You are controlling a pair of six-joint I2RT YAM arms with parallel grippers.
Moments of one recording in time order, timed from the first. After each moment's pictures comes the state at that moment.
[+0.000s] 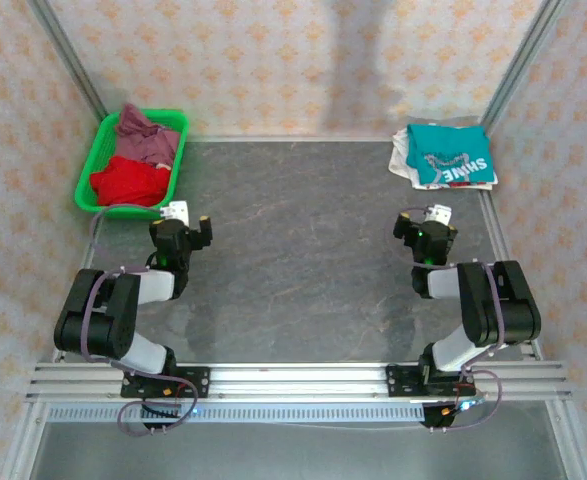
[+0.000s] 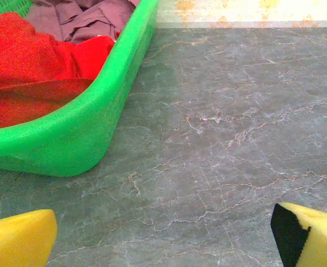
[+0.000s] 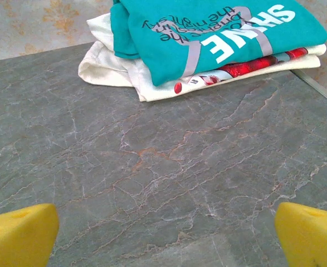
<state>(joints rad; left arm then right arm) -0.04 1.49 0.42 0.66 -0.26 -0.05 0.03 1.55 0.39 0.77 0.25 0.17</state>
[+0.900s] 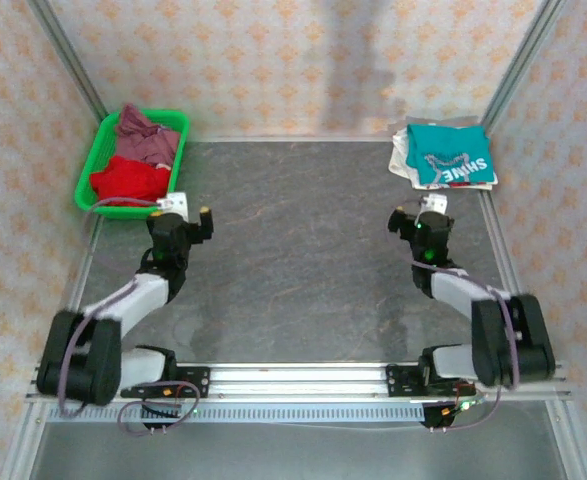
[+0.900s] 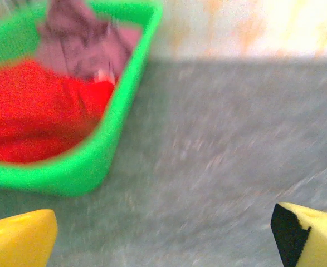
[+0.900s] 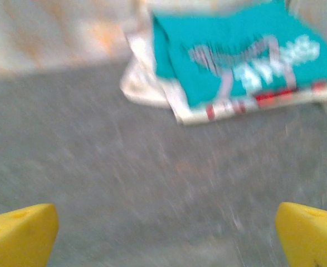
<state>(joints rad) -0.11 1.18 0.49 0.37 -0.31 -0.07 0.11 1.27 0.50 0.44 0.23 0.15</state>
